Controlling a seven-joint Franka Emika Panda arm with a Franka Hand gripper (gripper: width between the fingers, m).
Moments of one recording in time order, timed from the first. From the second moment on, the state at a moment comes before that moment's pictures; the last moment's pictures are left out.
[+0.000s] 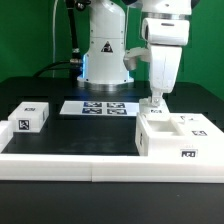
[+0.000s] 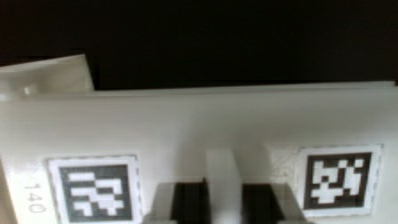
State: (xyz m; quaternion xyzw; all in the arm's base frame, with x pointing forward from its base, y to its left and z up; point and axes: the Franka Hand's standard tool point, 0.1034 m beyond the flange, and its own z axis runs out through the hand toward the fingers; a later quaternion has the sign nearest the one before) arm 0.464 0.072 0.058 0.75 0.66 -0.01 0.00
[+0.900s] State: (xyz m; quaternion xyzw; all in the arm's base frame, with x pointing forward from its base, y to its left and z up) arm 0.490 0.064 0.058 0.70 0.71 0.00 0.01
